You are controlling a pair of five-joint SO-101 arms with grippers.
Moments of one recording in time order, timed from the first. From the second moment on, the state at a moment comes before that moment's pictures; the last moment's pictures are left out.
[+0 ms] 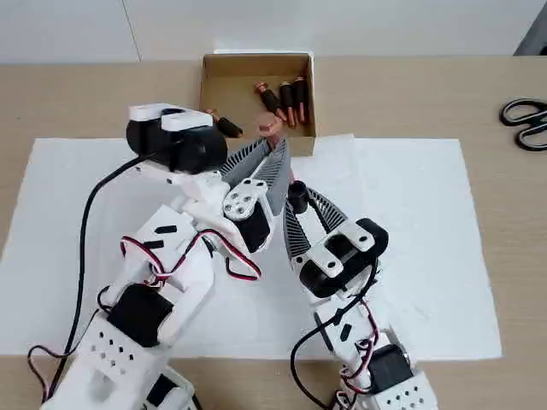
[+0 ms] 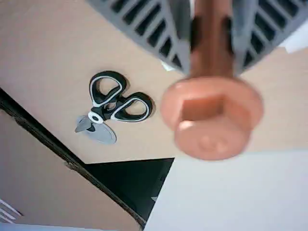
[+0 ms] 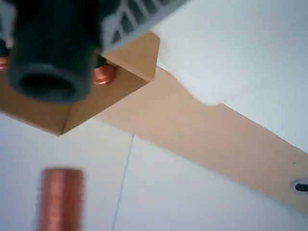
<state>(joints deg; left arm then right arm) 29.6 -55.3 42.9 31.0 25.9 -27.7 -102.5 96.2 12.0 5.2</state>
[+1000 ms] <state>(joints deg) 30.9 -55.8 44.3 35.3 25.5 -29.5 -102.4 96.2 6.9 5.3</state>
